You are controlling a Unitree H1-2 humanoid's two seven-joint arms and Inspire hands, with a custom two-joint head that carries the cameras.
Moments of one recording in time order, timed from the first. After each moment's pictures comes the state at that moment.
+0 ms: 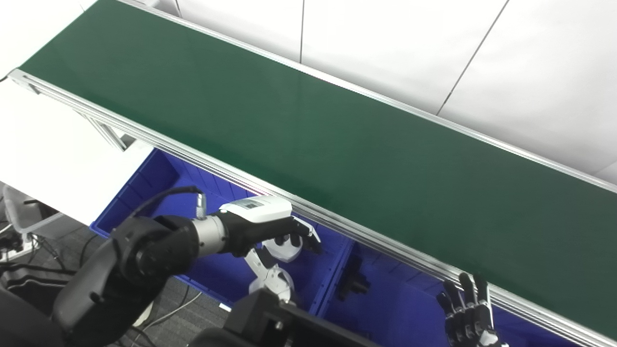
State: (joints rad) left arm 0.31 0.35 -0.09 -0.76 0.43 0.36 -0.95; right arm 0.65 -0.03 0.19 -0.27 0.16 -0.16 0.13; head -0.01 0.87
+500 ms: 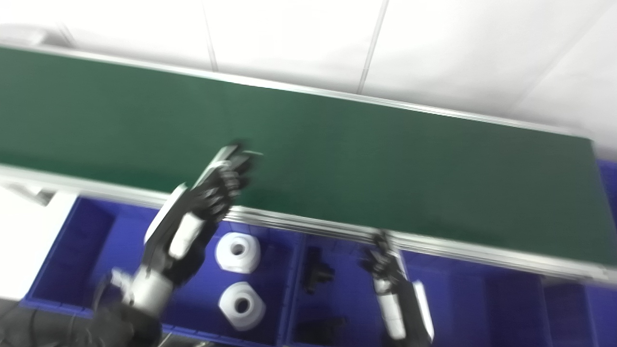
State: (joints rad) left arm 0.57 -0.10 0.10 -0.49 -0.02 0.04 -0.52; right arm 0.66 0.06 0.32 -0.28 -0.12 -0.10 0.02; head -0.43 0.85
